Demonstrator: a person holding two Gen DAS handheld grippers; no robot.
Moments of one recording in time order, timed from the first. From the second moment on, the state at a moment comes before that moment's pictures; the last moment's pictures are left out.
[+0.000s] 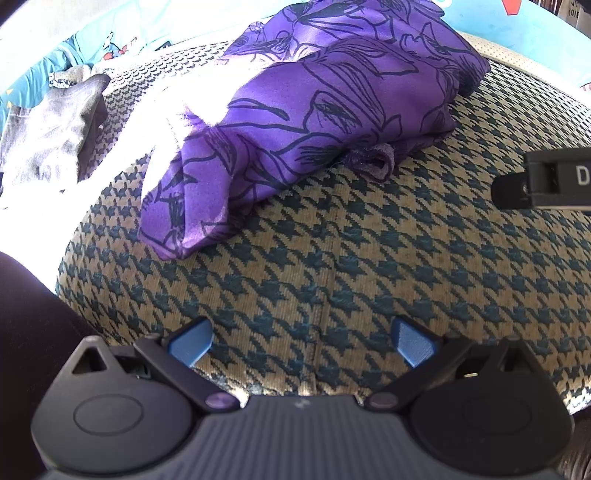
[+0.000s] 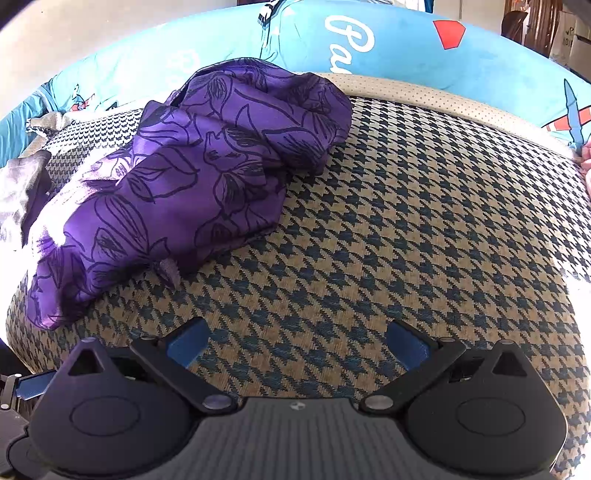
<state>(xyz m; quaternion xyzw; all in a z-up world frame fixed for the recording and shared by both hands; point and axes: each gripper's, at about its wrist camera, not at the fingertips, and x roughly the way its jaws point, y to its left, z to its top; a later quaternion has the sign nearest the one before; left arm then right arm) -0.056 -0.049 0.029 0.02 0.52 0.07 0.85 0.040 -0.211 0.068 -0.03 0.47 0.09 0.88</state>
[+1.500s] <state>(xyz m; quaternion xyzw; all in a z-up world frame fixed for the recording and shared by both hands) 0.063 0.021 0.050 0.04 0.46 0.04 0.88 0.131 -0.207 0.084 0.12 0.39 0.13 0.90</state>
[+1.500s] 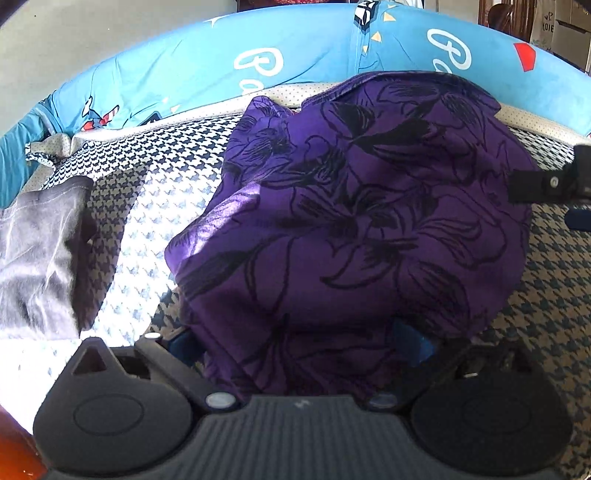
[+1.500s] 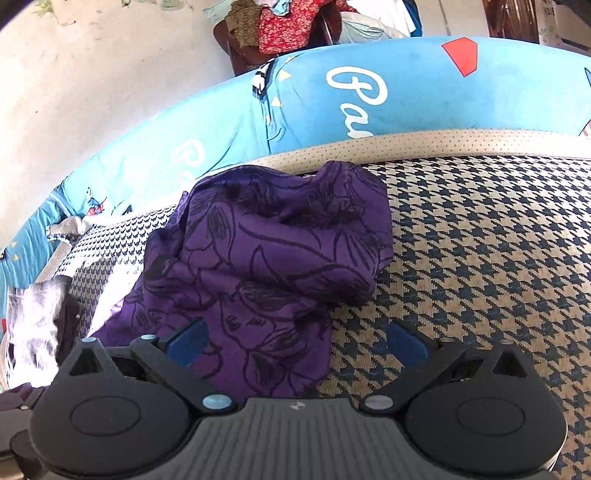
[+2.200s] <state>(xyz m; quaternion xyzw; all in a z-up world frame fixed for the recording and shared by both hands) 0.096 0.020 0.027 0.02 0.47 0.02 0.88 0.200 -0.208 0.041 0.19 0.39 0.16 0.89</state>
